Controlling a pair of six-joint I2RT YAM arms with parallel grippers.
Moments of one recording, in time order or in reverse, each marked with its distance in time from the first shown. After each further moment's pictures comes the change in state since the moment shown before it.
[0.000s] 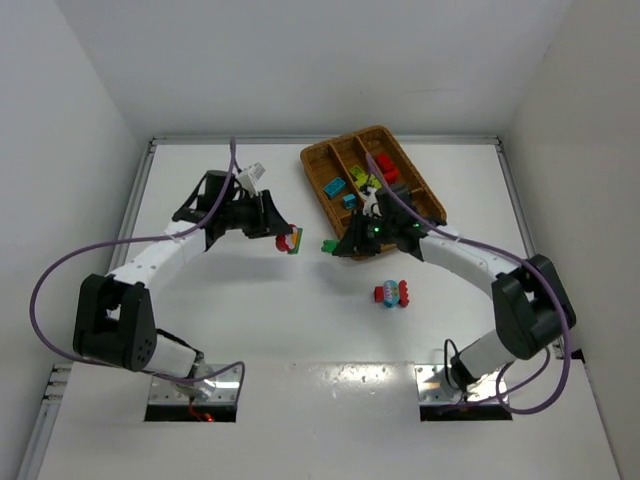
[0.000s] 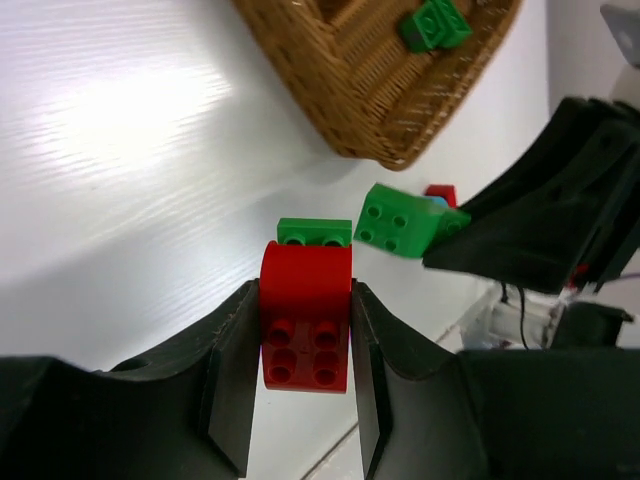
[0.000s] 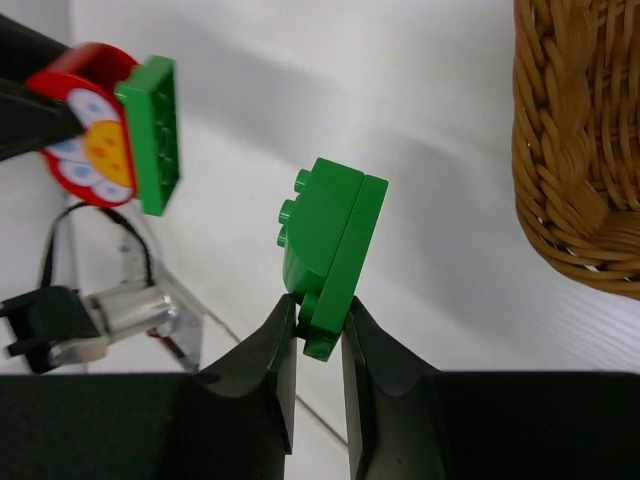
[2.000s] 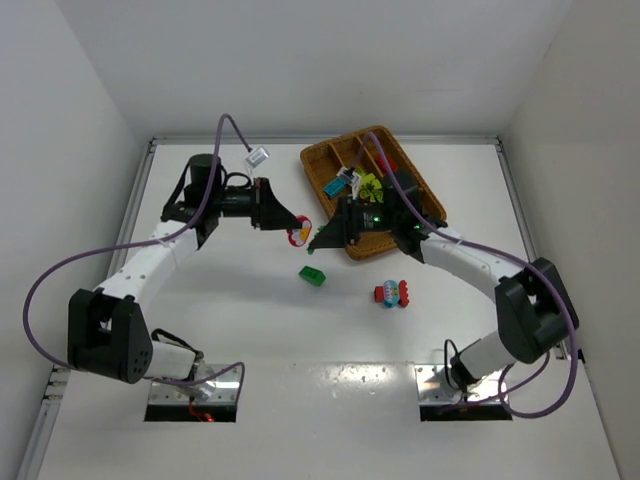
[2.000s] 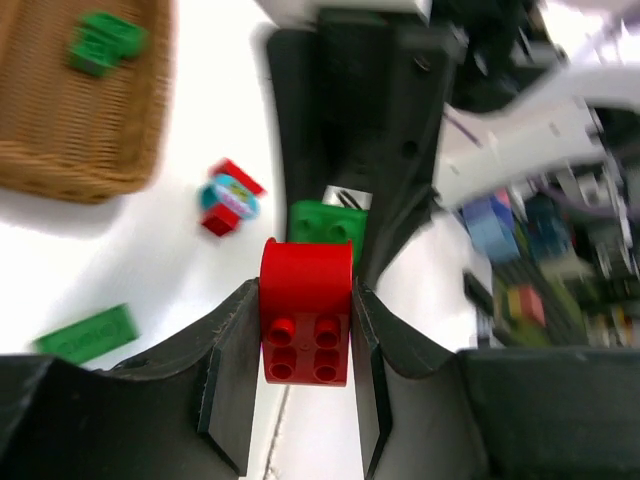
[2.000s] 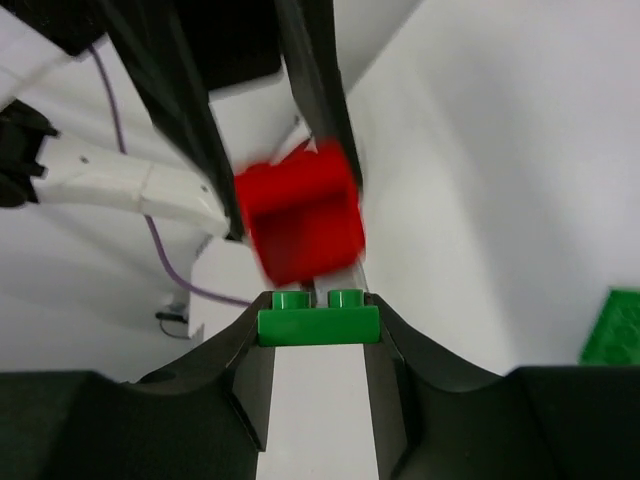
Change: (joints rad) left arm 0.022 -0.065 0.053 0.184 0.575 0.037; right arm 0.030 0.014 0.032 0.471 -0.507 0.060
